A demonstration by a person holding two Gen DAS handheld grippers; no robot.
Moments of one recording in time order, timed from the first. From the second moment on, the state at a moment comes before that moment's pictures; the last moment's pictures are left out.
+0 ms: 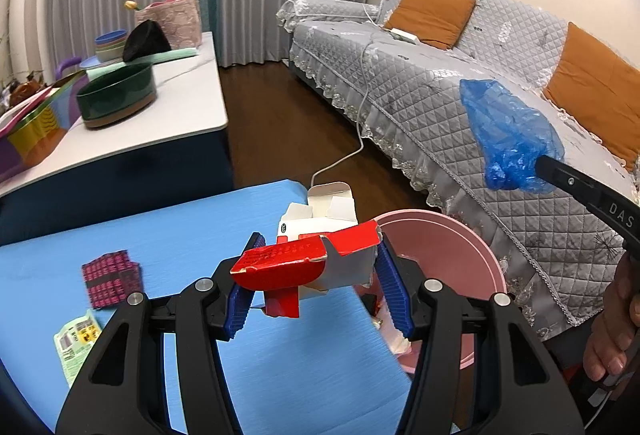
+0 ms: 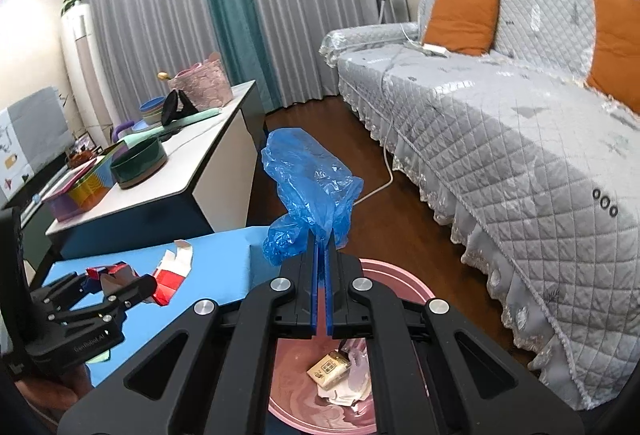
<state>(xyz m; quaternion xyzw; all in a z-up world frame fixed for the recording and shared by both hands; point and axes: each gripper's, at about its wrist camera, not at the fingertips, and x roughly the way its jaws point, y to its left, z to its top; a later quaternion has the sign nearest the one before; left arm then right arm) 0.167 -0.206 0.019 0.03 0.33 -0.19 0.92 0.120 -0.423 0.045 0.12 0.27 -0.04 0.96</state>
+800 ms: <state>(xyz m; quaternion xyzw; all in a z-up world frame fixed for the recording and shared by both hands) 0.183 -0.276 -0.009 0.05 0.36 -0.23 0.90 0.129 -0.457 0.015 0.14 0.33 -0.07 0.93</state>
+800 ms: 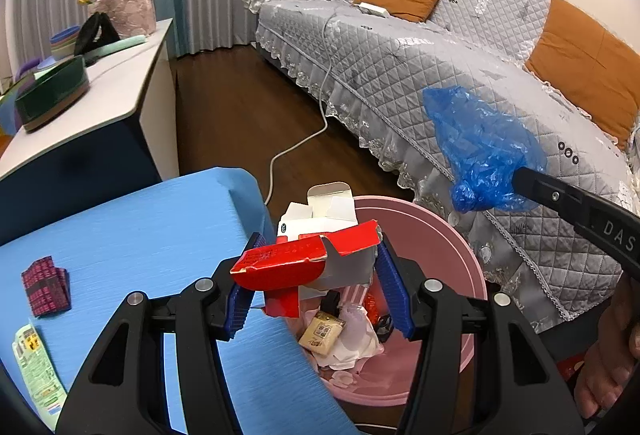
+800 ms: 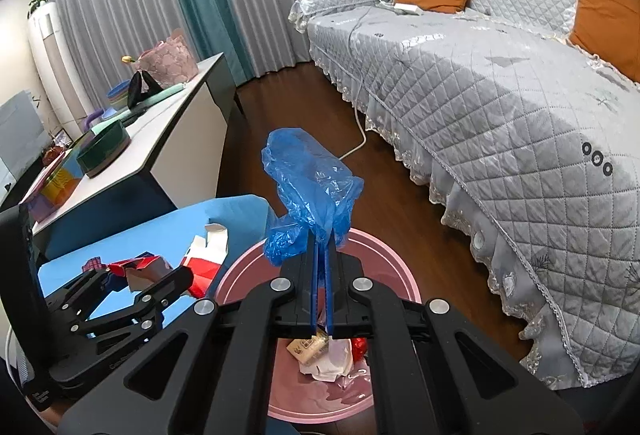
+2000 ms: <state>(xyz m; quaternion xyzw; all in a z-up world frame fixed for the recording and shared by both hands) 0.135 -0.159 0.034 0.04 0.34 -0.19 0.92 0.122 -0.388 0.033 0.11 0.30 -0.06 0.95</state>
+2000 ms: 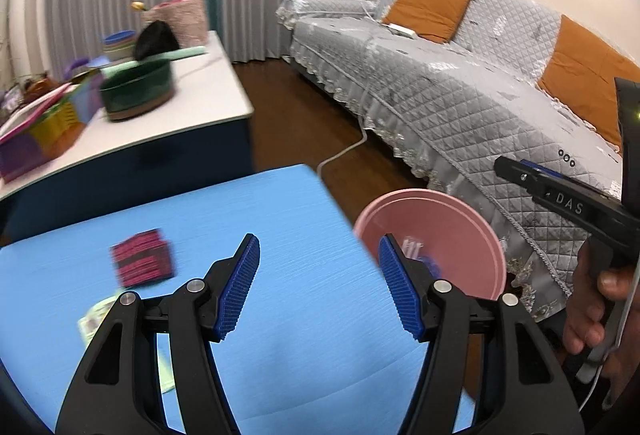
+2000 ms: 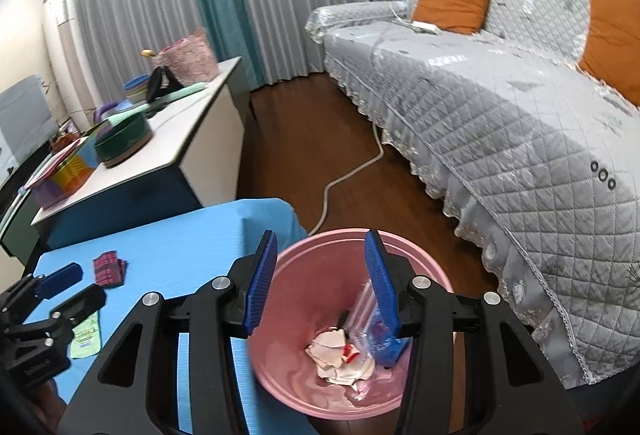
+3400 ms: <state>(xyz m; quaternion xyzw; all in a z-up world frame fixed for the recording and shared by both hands) 0.201 -0.012 -0.073 0.01 0.44 0.09 0.89 0.162 -0.260 -0.022 0.00 0.35 0.05 0.94</state>
